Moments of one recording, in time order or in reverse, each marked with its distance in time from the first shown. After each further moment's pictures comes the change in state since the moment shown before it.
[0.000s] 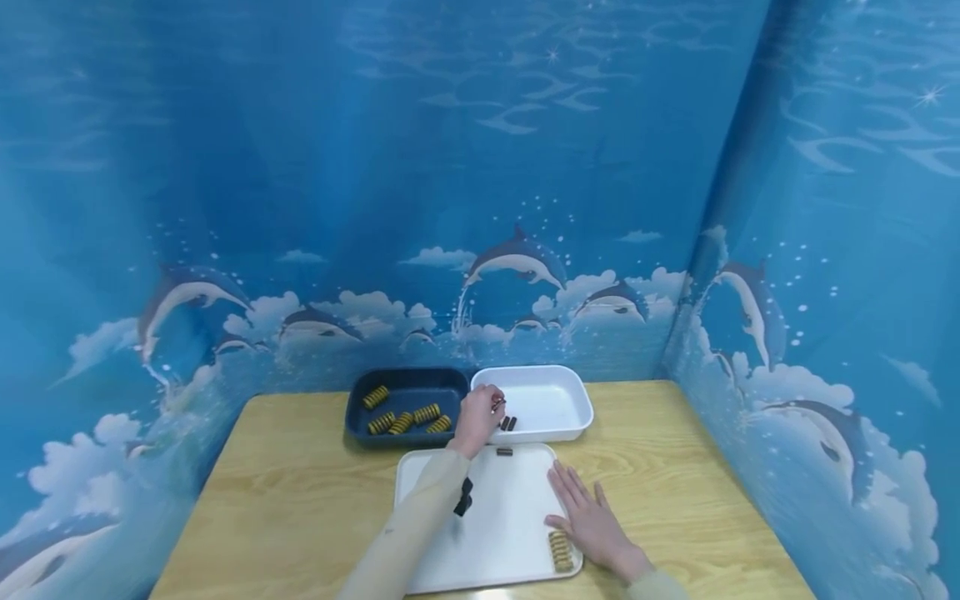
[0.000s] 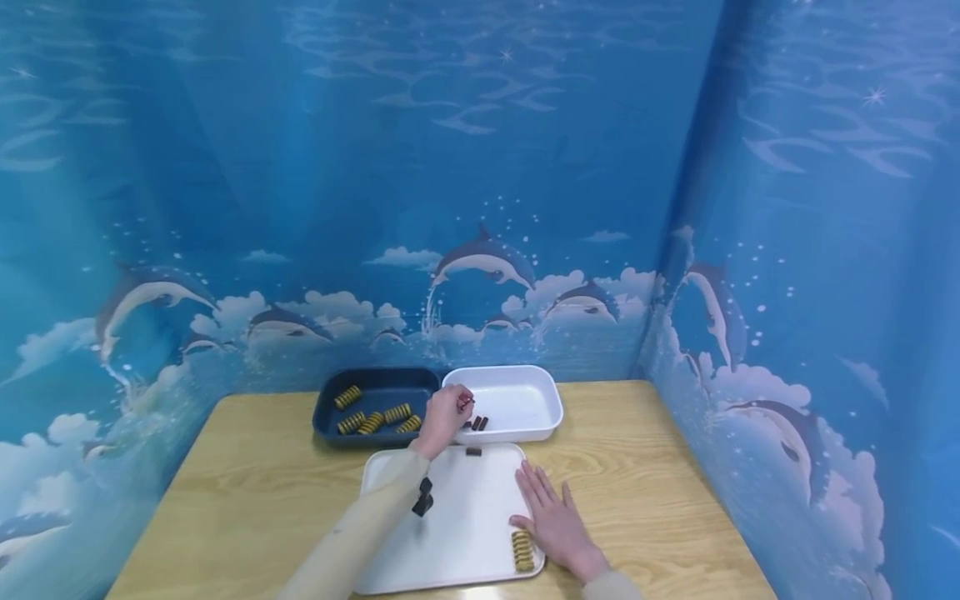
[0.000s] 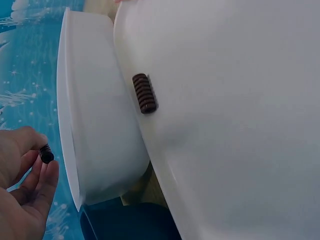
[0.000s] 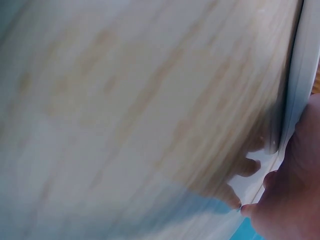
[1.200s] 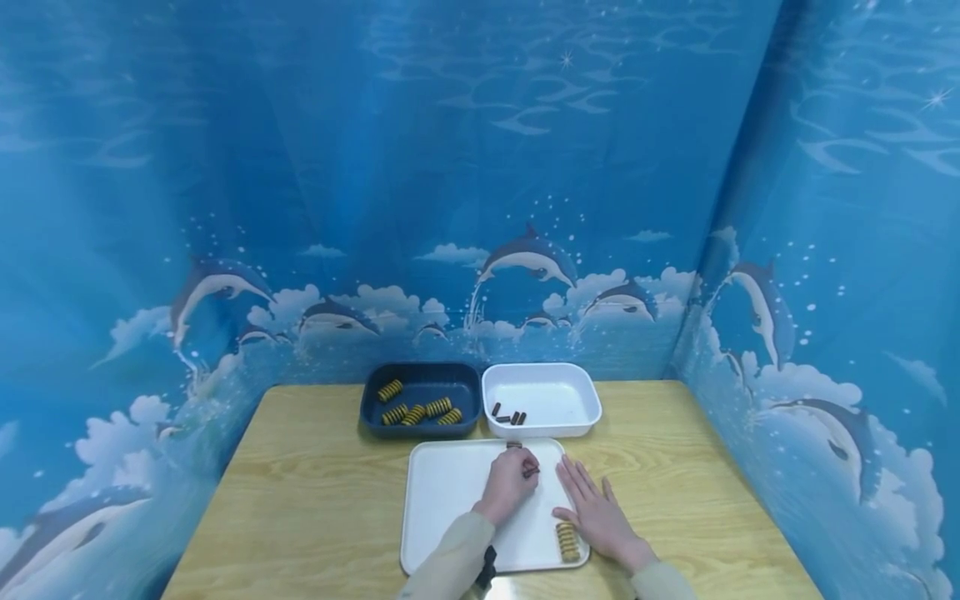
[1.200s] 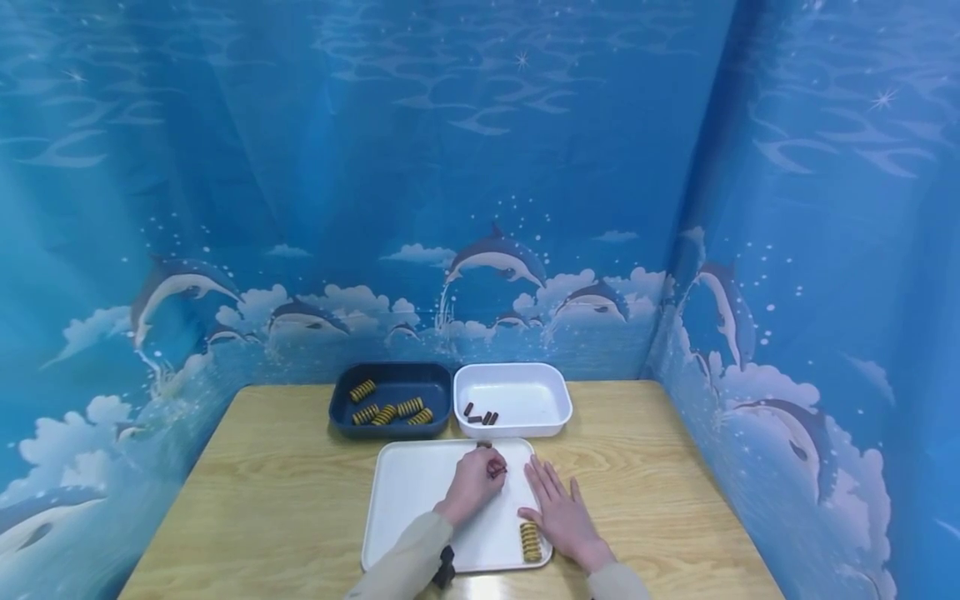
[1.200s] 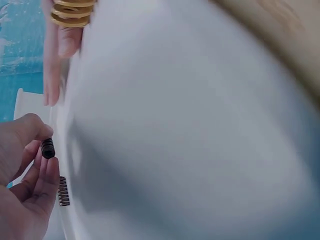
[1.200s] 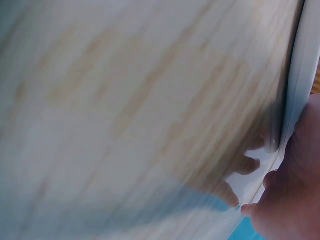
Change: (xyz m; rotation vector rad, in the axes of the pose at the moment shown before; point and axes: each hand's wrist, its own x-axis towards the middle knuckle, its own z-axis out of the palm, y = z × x) left_hand -0.096 0.013 0.055 -0.082 -0.098 -0.014; right_hand 0.003 -0.013 -0.017 0.005 -0.034 0.014
